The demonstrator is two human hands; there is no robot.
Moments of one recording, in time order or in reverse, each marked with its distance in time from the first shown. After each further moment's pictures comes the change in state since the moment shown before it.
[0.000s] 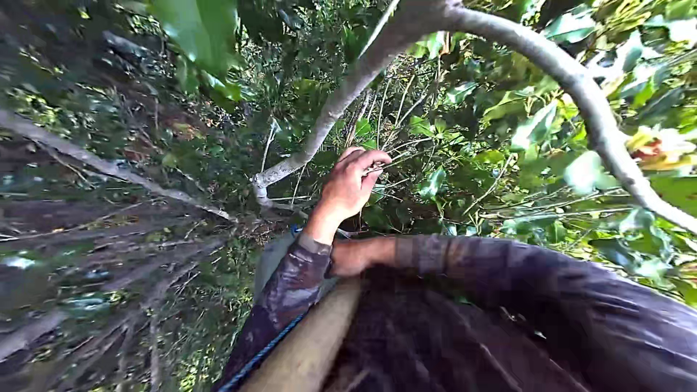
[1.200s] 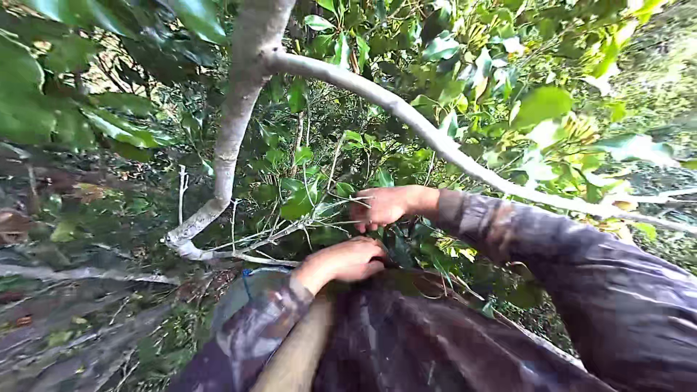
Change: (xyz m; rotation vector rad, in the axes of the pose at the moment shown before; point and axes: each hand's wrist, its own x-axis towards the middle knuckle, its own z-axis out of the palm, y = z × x) left_hand -0.020 0.063 0.057 0.012 -1.107 0.209; right_hand -0.128 0.060 -0.080 -0.058 0.318 0.201
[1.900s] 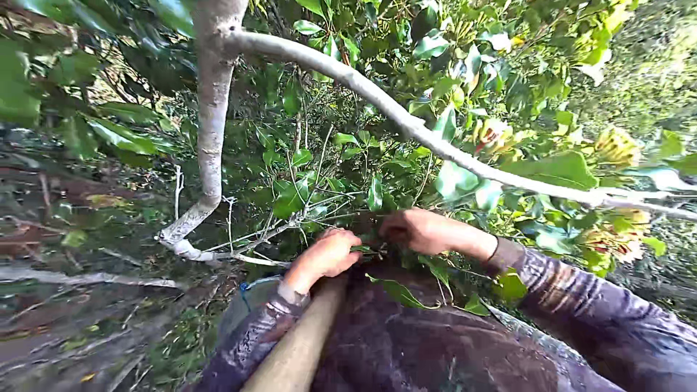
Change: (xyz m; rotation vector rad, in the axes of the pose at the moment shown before) left_hand -0.018 -0.023 0.012 0.106 0.099 -0.292; right_hand -0.078 0.018 0.041 -0.039 0.189 0.109
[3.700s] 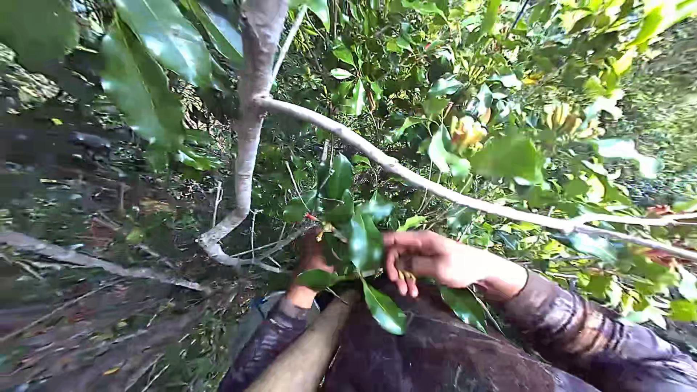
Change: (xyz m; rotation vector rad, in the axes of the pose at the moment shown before) left_hand -0.051 0.005 0.005 -0.813 0.873 -0.306; right_hand -0.042 -0.047 -0.016 0.726 0.025 -0.408
